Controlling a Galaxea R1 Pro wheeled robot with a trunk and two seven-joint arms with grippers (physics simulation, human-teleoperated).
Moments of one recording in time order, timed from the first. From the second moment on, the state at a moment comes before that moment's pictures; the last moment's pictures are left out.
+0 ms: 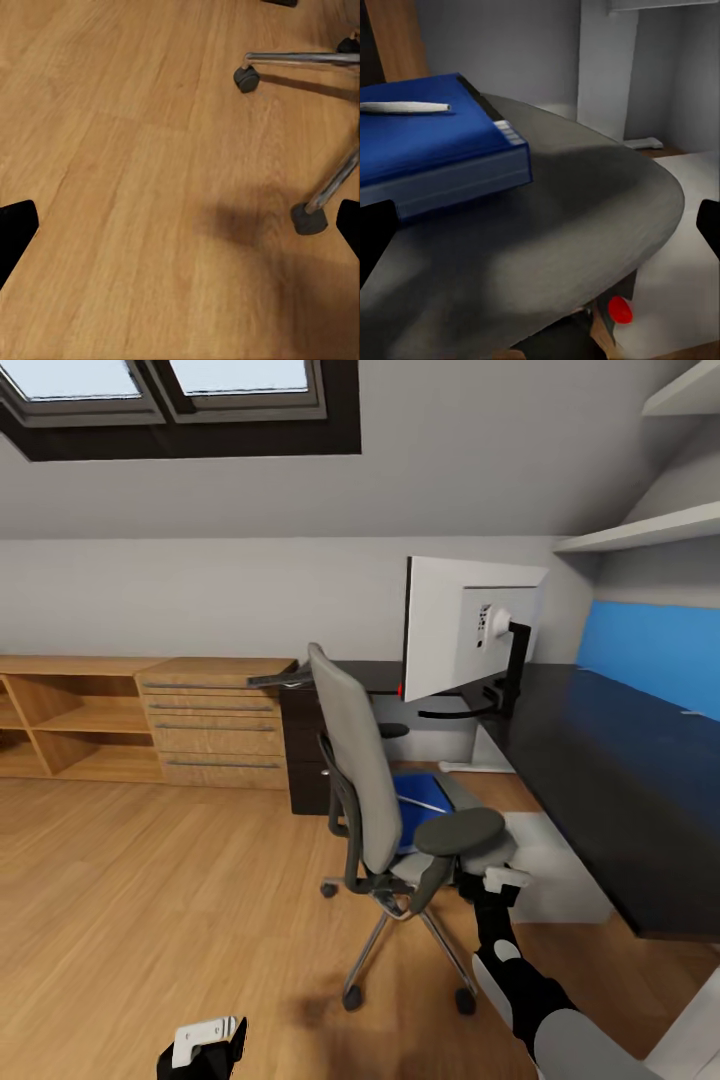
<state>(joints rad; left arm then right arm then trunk) 0.02 0.01 0.02 -1.02 0.15 -0.06 0.00 -0.61 0.01 0.14 -0.46 -0.12 -0.51 -0.28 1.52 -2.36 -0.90</state>
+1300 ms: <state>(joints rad) 0.02 0.01 0.02 -1.02 0.15 -0.06 0.00 -0.61 0.01 0.14 -0.46 -0.12 -0.51 -0.28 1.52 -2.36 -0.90</state>
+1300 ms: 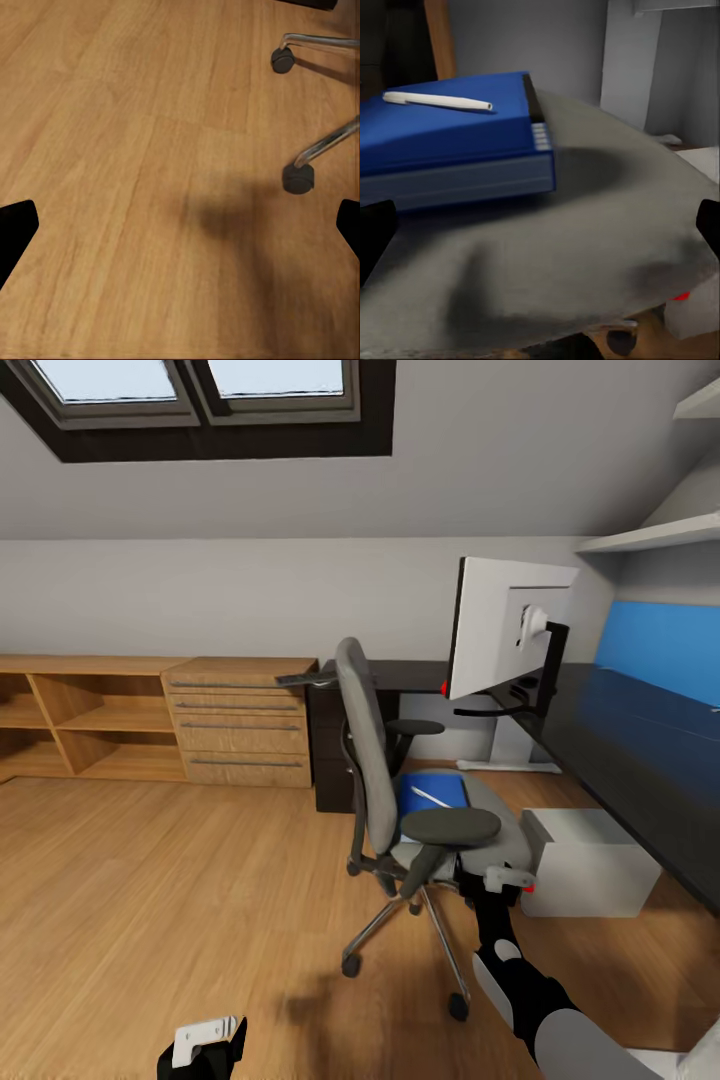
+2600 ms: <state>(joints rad) 0.02 0.01 0.02 -1.02 0.15 -0.06 0.00 -0.61 -0.02 0.14 -0.45 -0.22 -0.57 -0.28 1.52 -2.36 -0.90</state>
